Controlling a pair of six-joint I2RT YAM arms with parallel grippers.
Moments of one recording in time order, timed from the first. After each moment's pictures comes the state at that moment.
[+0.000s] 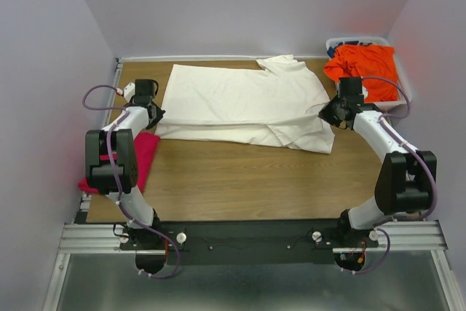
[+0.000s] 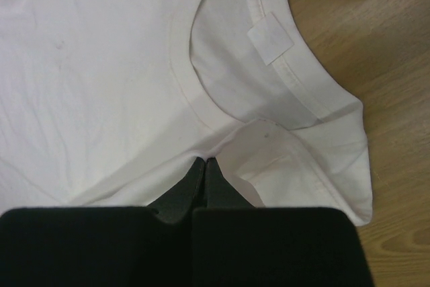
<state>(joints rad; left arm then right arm) 0.04 1.73 1.10 -0.28 -0.23 -0.75 0.05 1.52 1.07 -0.39 0.05 0.76</state>
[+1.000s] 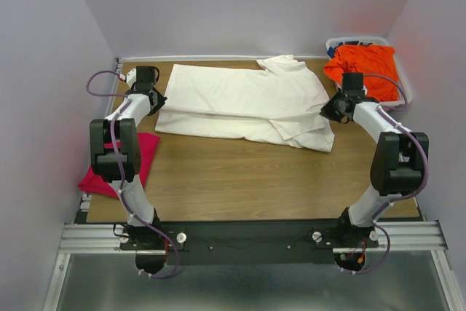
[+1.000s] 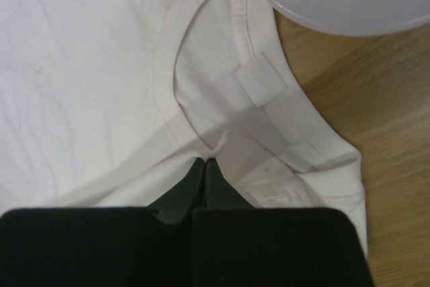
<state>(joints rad) 0.04 1.86 1.30 -0.30 -0.19 -0.72 -0.02 1.69 1.15 -0.36 0.00 0.71</state>
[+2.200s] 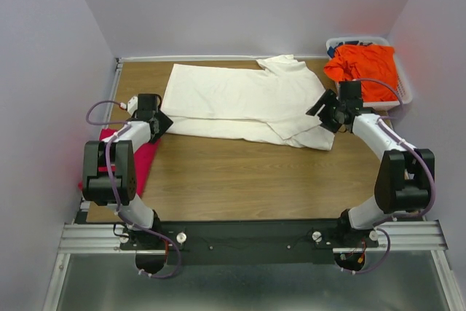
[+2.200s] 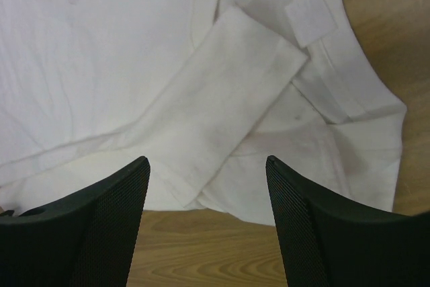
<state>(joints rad) 0.01 1.62 0.91 -0.19 -0.16 -0.81 0.04 1.55 1.04 -0.31 -0.09 0.69</state>
